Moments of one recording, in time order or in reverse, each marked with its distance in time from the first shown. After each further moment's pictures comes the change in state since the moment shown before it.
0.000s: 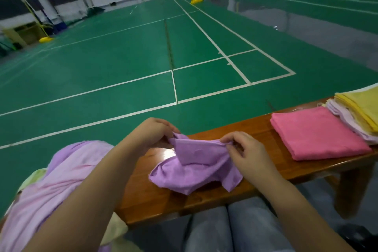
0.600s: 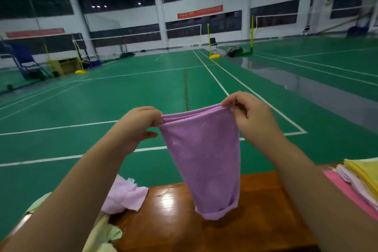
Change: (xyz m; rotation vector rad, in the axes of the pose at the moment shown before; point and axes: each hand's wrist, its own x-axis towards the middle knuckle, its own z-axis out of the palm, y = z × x) left_hand -0.077 0.082 -0.078 -0.240 0.302 0.330; right_hand 0.098 -0.133 -0.071 -0.042 0.205 -0.488
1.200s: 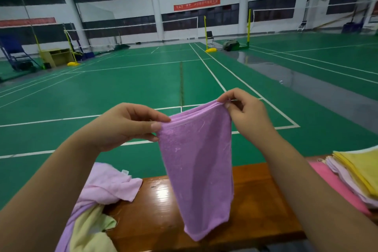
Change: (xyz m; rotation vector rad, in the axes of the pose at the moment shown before) left_hand -0.020 -0.008 -0.029 -0.028 -0.520 0.219; right_hand -0.007 0.004 0.001 0.139 -0.025 0.200
